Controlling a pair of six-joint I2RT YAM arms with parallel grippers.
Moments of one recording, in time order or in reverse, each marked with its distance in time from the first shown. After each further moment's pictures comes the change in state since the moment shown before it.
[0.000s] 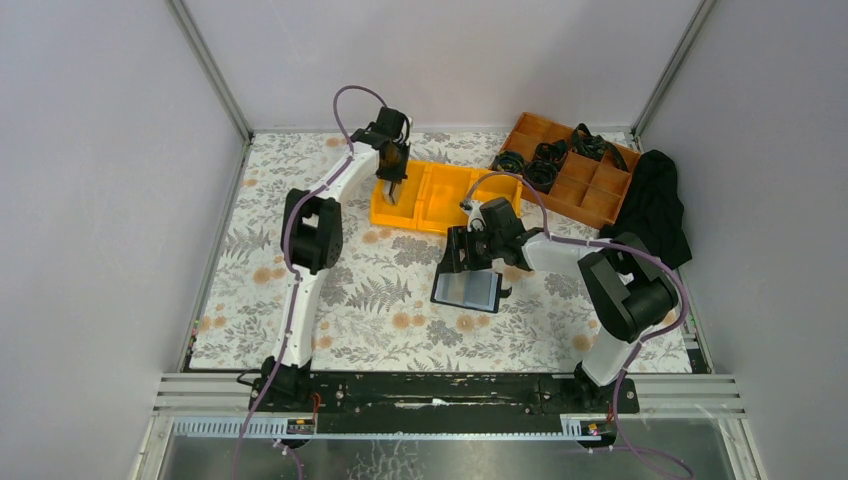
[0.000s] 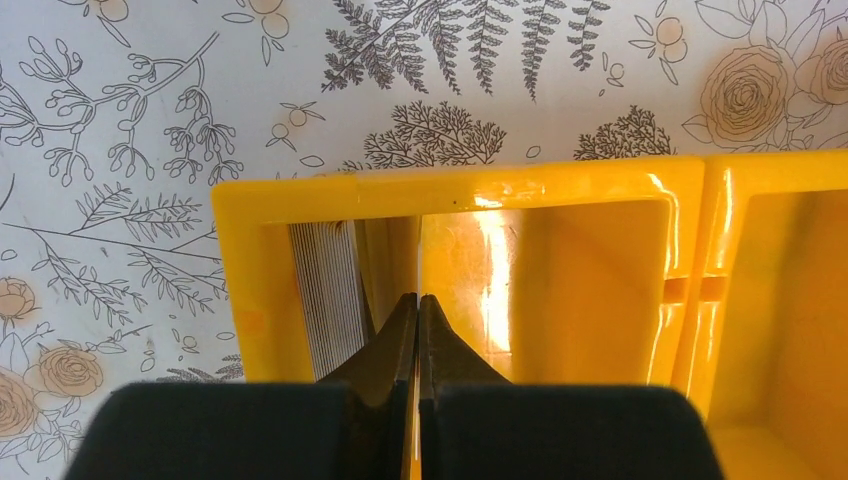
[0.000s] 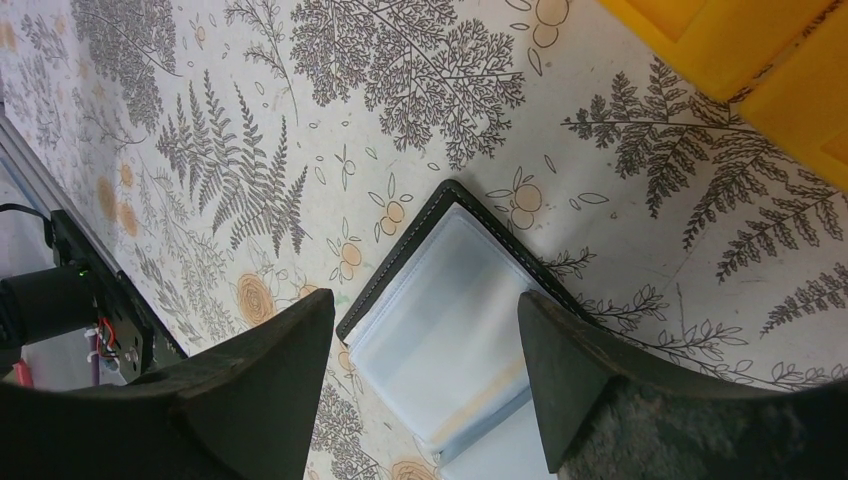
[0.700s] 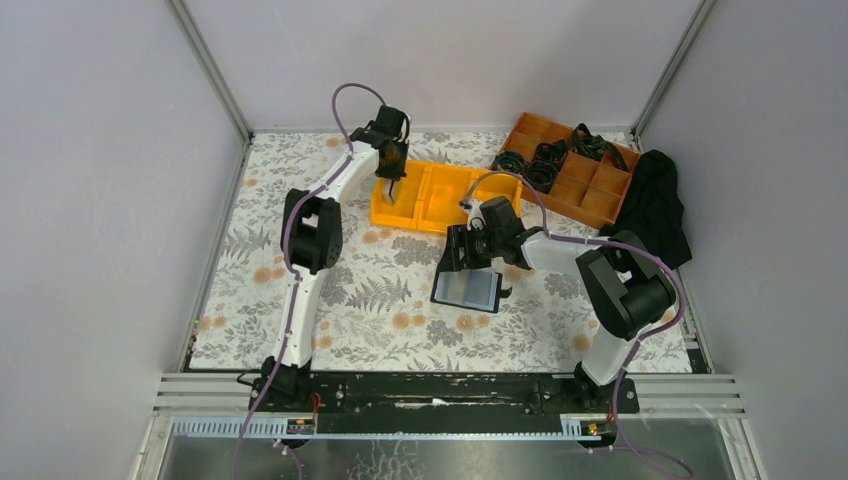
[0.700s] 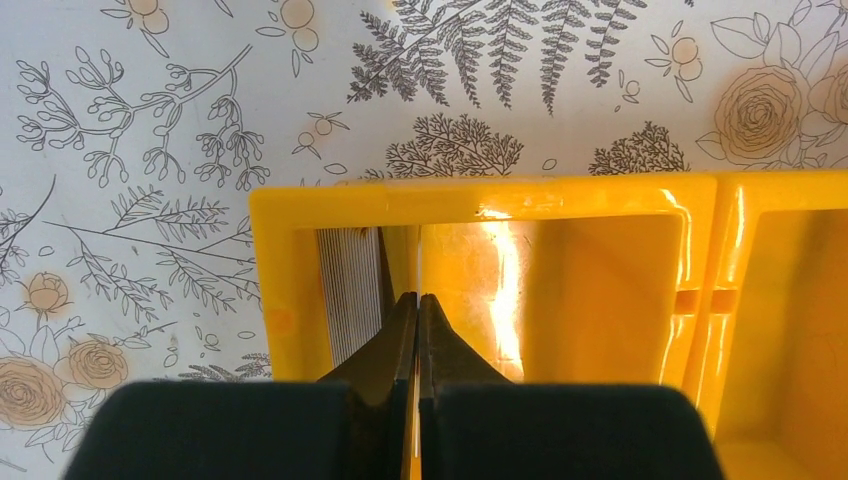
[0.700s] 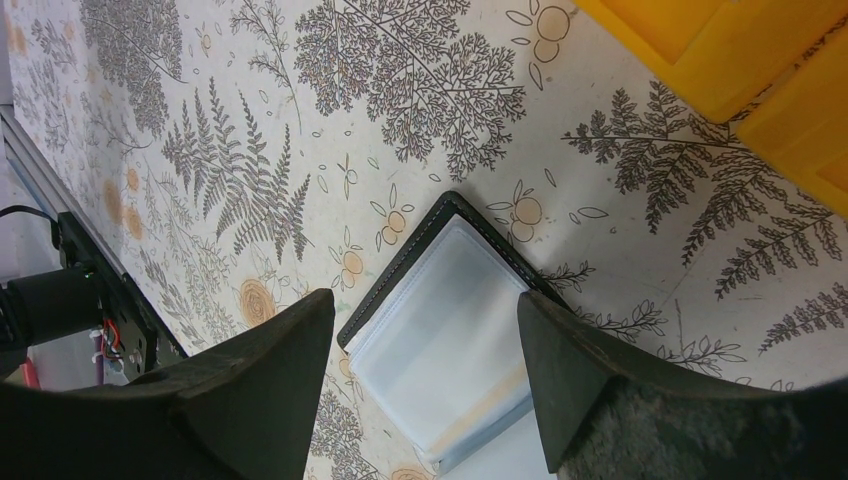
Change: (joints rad) left arm 0.001 0.001 0.012 0.002 -0.029 0.000; right arm -0.008 0.018 0.010 0.018 -0.019 0.000
